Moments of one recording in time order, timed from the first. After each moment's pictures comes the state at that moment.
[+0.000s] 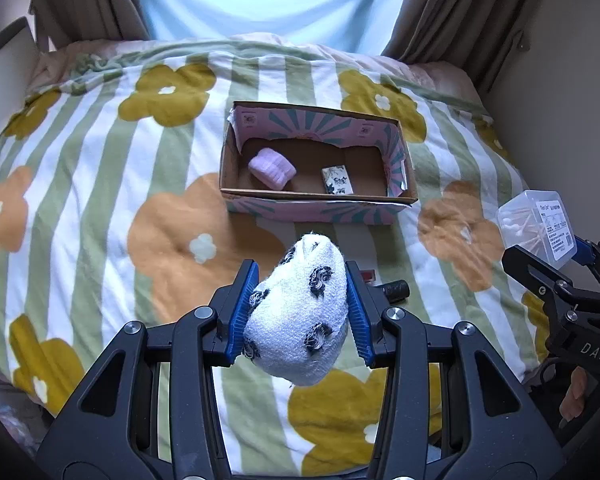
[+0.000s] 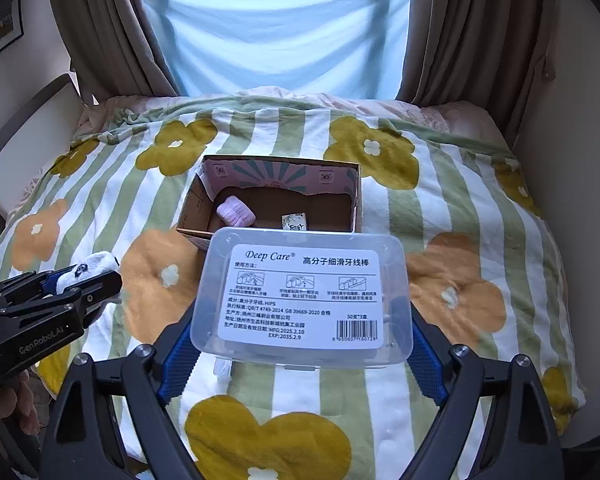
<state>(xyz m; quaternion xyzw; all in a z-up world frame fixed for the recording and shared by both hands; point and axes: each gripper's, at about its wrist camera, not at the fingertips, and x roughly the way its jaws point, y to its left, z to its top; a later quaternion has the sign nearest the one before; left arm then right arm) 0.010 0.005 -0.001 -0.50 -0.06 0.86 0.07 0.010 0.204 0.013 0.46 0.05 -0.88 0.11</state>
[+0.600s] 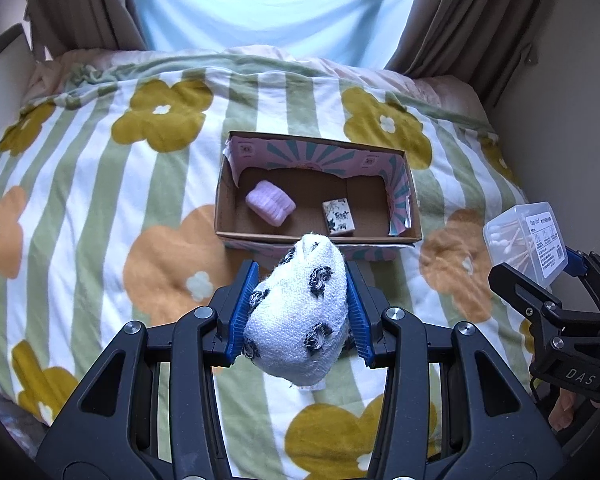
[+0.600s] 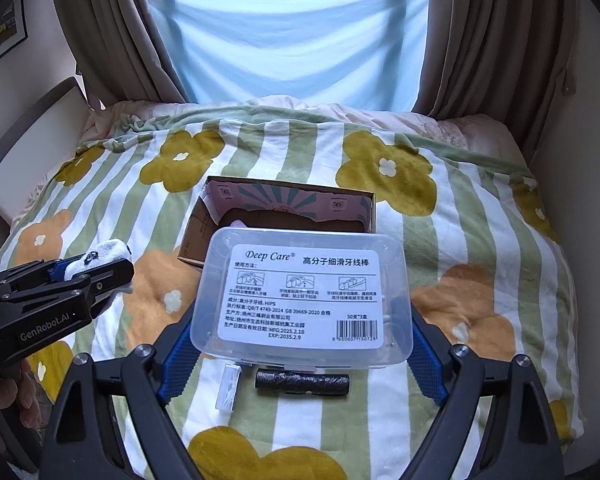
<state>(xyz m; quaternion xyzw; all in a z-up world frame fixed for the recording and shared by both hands) -0.057 0.009 0.012 -0.49 -0.07 0.87 0.06 -0.054 0.197 0.018 0.45 0.06 -0.88 0.13</state>
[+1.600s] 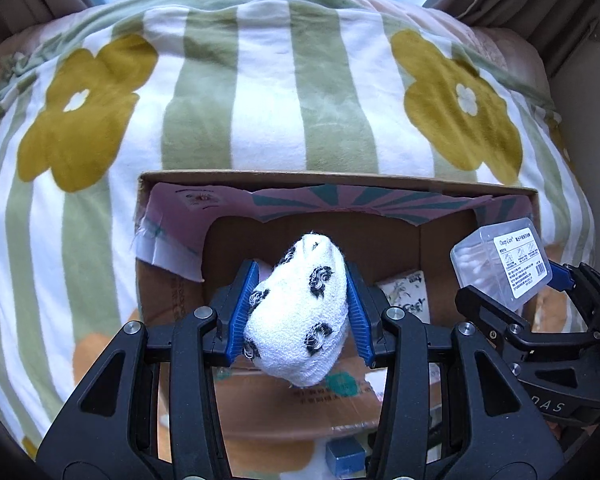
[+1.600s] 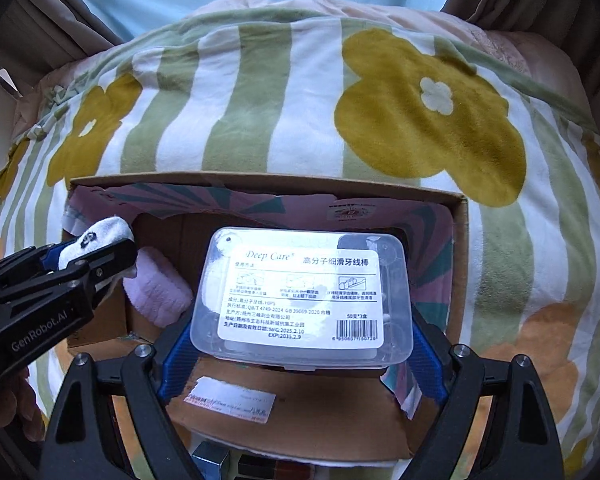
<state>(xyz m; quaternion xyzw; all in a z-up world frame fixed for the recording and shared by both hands) -0.313 0.028 -0.167 -0.59 -0.03 0.80 0.07 -0.285 0.166 -0.166 0.60 0.03 -0.79 0.10</state>
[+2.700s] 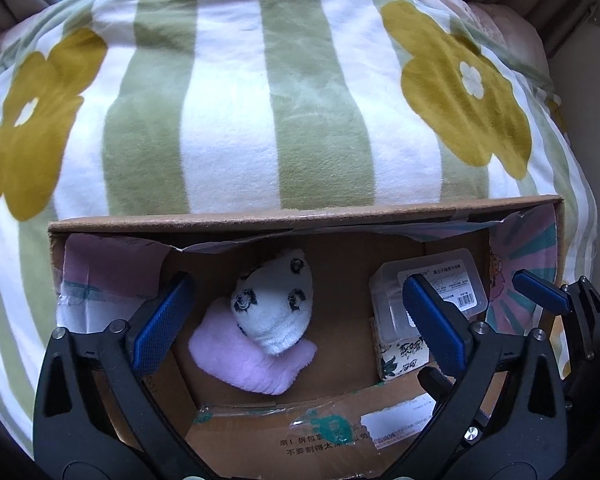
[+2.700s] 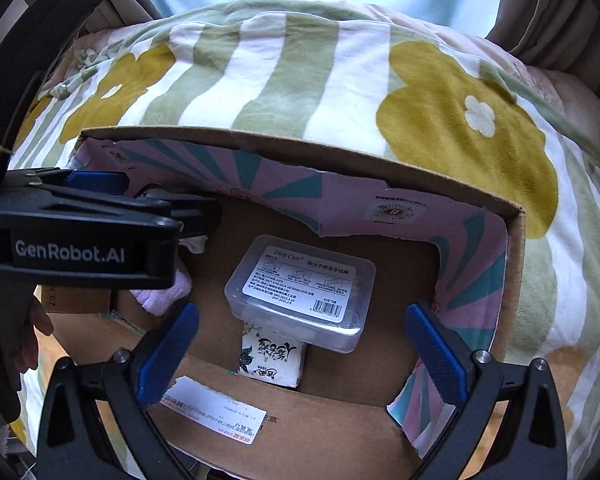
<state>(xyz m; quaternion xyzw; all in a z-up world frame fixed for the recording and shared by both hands) -0.350 0.051 -0.203 -0.62 -0.03 0.78 0.10 -0.275 0.150 -0.184 0.57 0.09 -0.80 0.16</state>
